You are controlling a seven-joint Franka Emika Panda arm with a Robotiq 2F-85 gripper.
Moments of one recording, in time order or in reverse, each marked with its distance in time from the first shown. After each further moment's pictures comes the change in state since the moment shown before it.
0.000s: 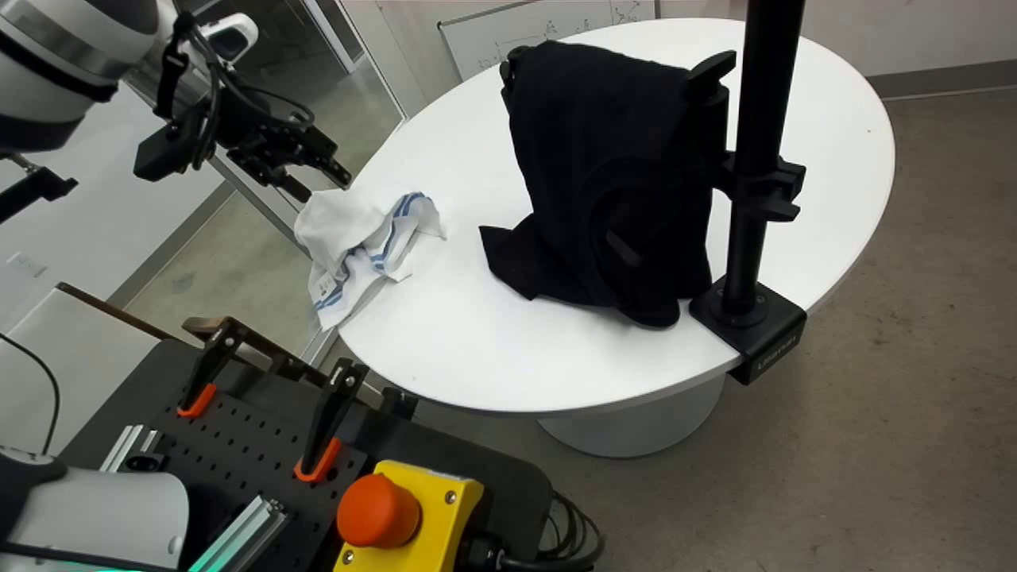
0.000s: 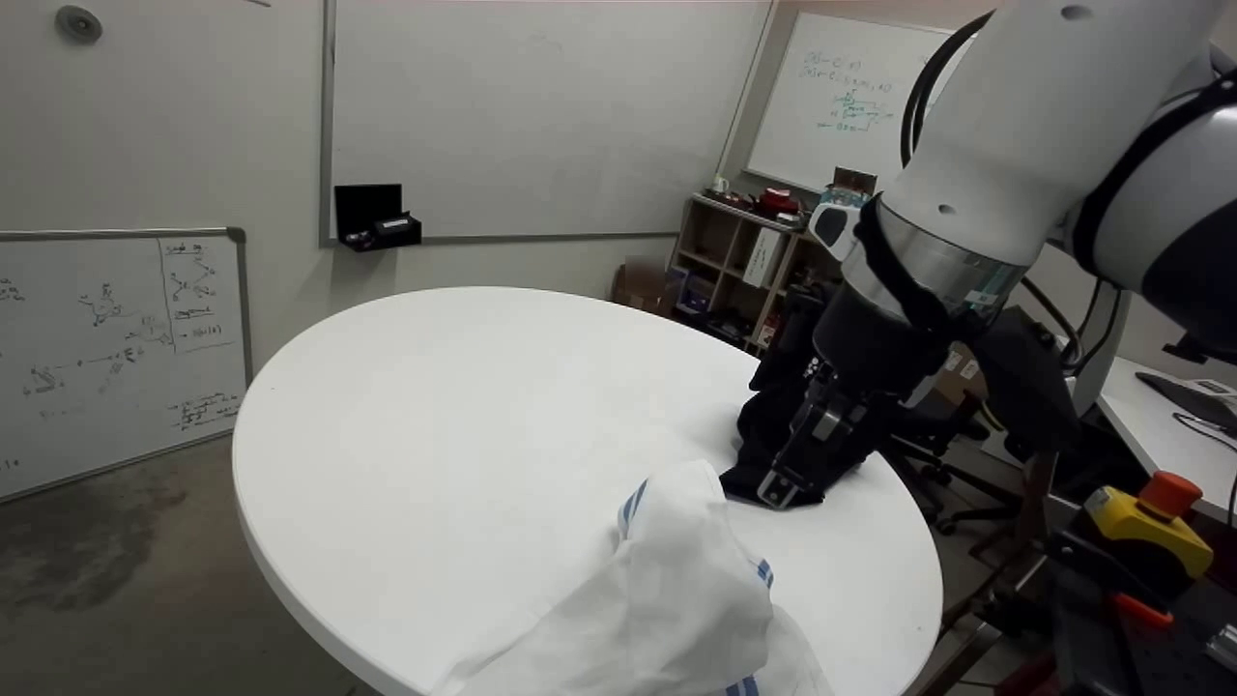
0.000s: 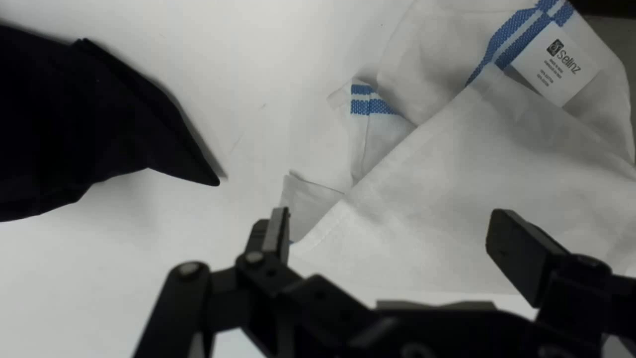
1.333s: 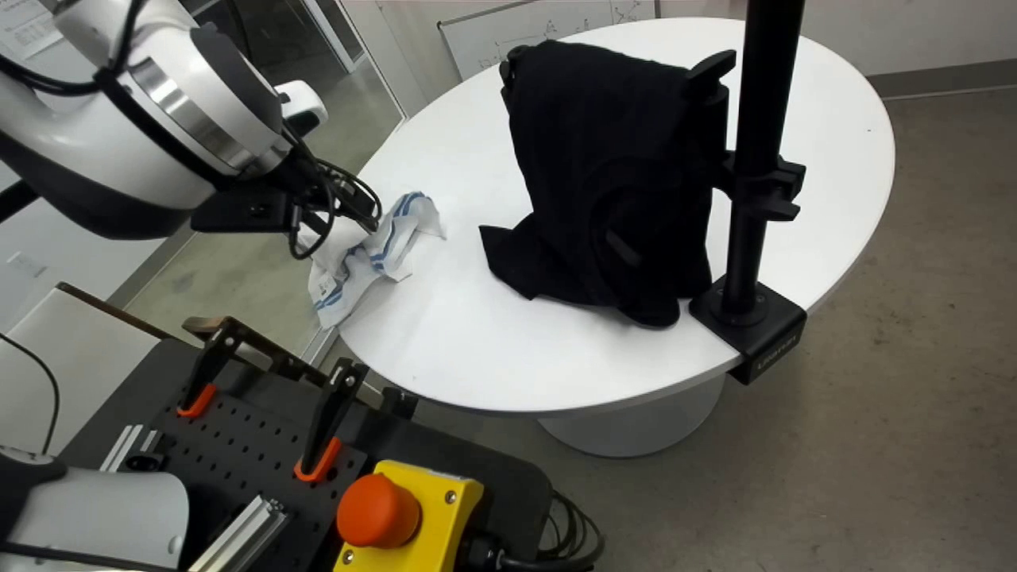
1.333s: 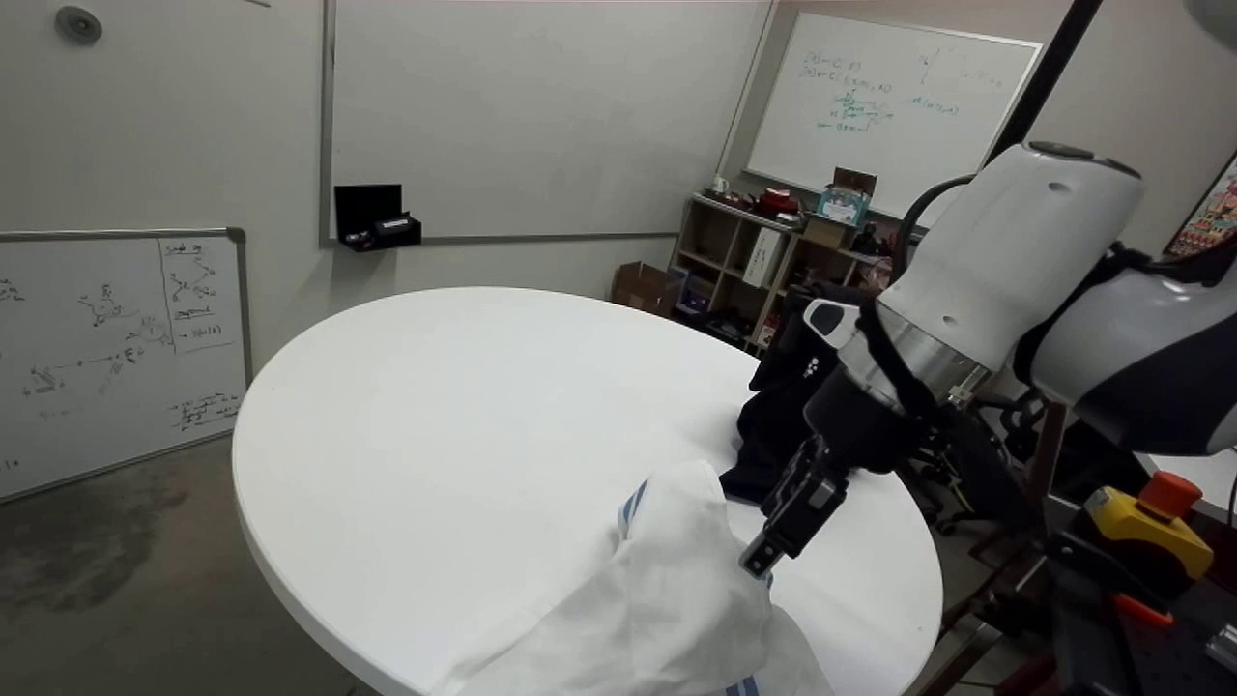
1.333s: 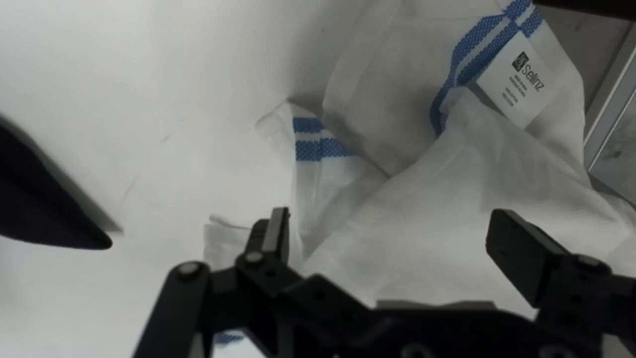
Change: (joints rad) arm 0.001 0.296 -0.191 0.053 -0.304 0.486 0.142
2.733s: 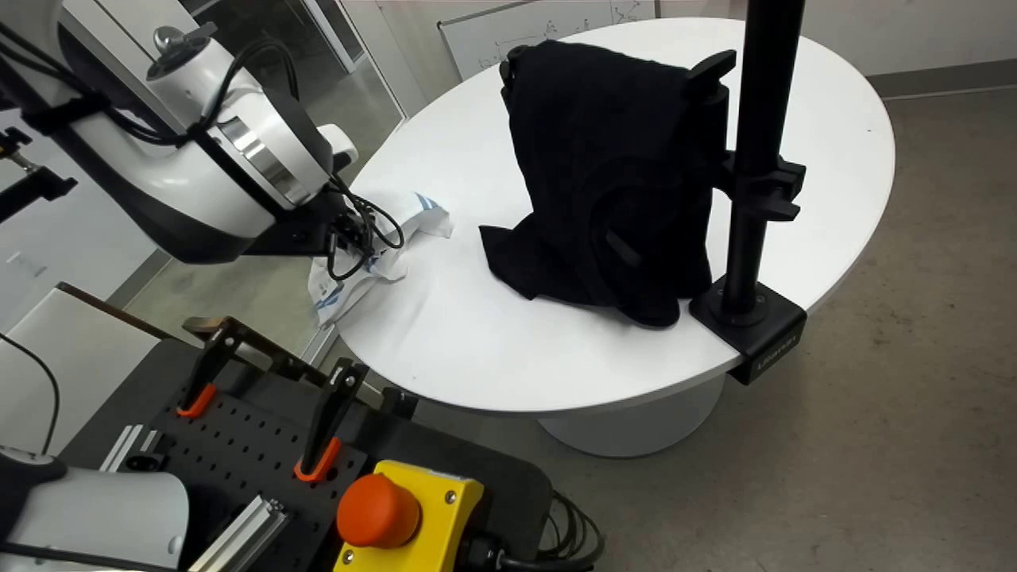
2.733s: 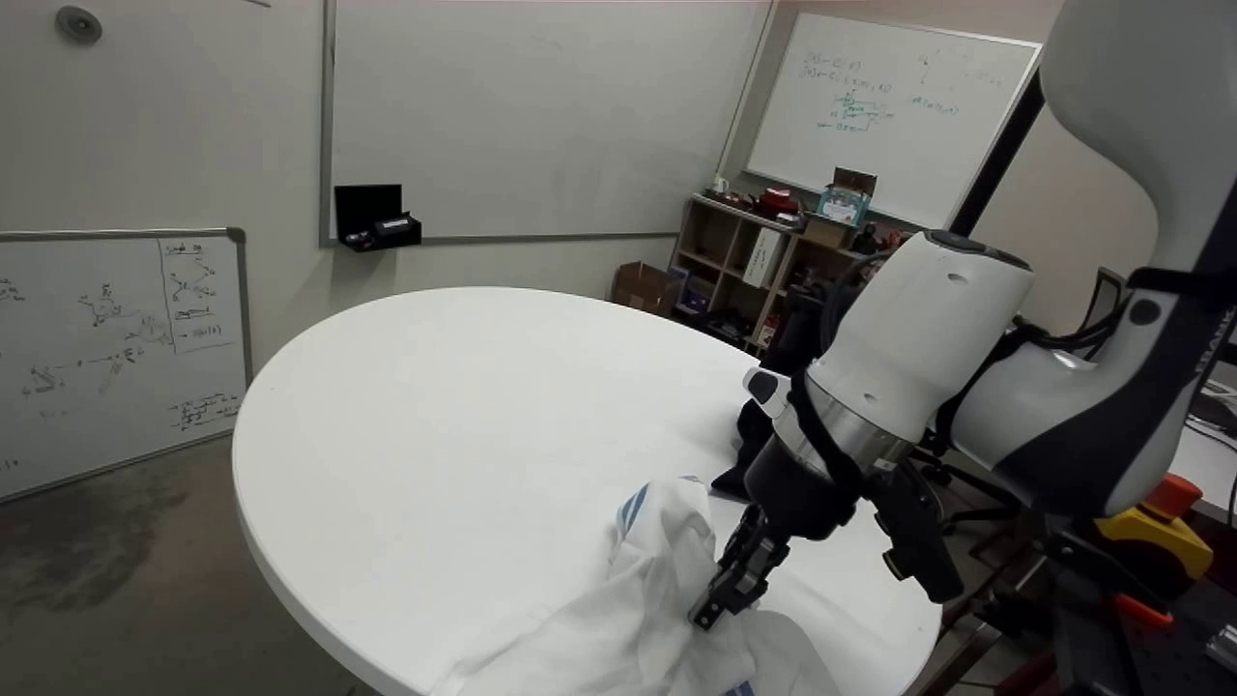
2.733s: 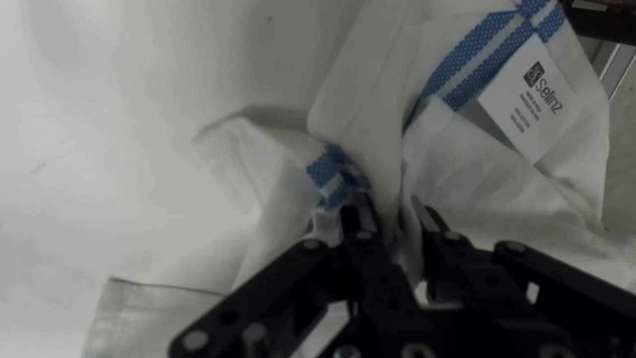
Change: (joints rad) arm 0.000 0.227 0.047 0.165 0.001 0.053 0.000
